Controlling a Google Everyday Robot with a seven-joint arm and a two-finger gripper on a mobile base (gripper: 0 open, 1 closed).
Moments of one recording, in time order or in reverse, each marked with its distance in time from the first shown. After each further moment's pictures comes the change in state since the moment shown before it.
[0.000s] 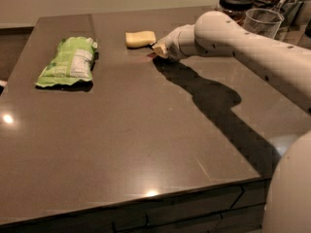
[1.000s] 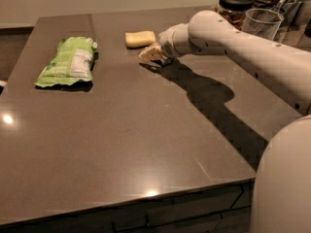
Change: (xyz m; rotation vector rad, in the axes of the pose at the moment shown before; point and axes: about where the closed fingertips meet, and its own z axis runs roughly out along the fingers) arm -0.009 0.002 0.022 -0.016 -0.014 -0.013
